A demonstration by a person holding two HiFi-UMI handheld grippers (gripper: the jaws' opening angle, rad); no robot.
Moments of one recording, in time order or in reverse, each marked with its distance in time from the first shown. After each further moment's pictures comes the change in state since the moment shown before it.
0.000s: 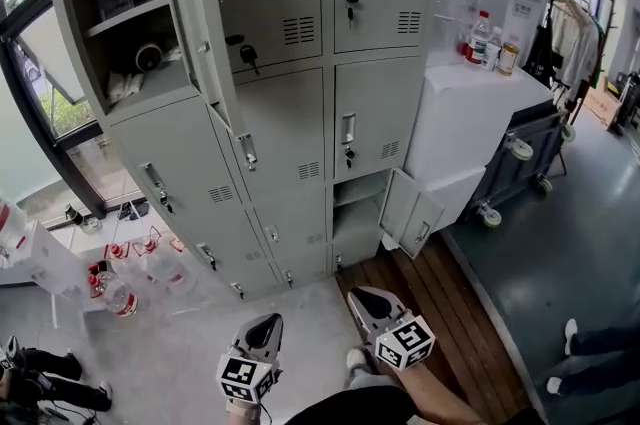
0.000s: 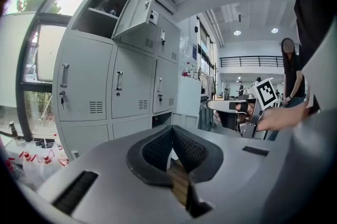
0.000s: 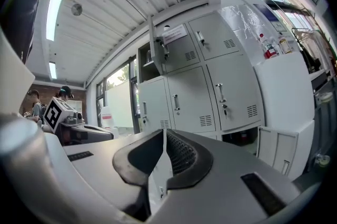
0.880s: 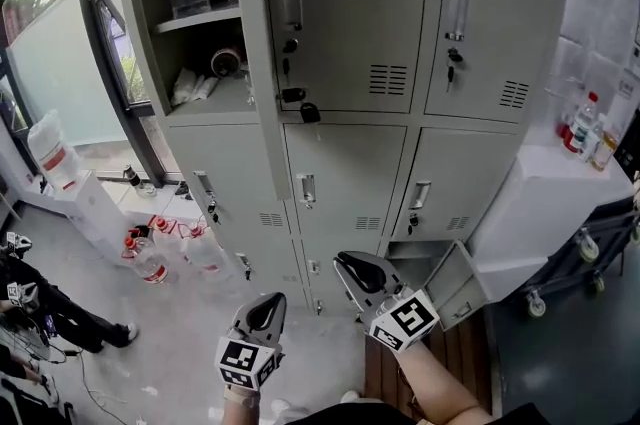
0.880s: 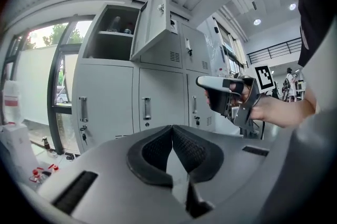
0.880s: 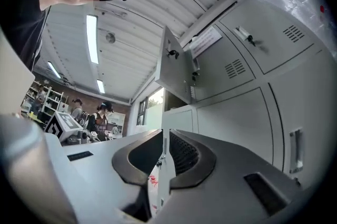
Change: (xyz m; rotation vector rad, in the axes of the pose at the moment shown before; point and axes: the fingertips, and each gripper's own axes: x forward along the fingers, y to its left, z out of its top) left arm 0.079 0.095 0.112 0.030 -0.105 0.375; right arm 0.175 -0.014 0.175 -0.173 -0.252 0.526
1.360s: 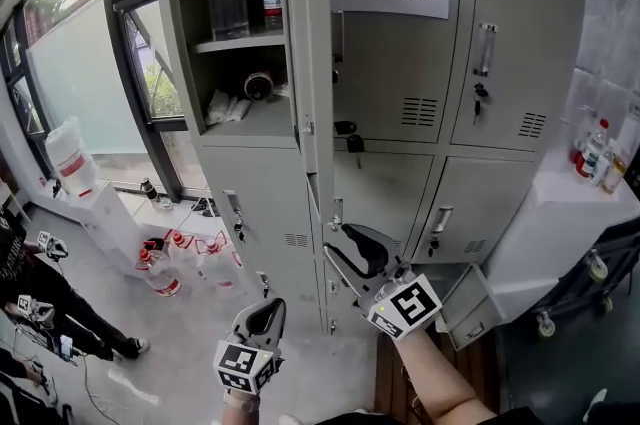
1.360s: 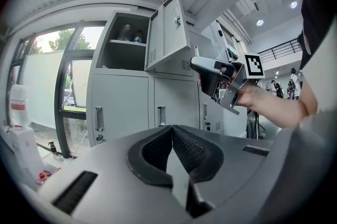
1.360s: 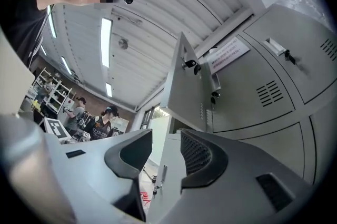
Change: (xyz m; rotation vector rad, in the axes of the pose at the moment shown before) left arm -0.027 0.058 0.027 0.001 -0.034 0.052; right arm 0.084 0.017 0.082 -0.133 -0.140 0.067
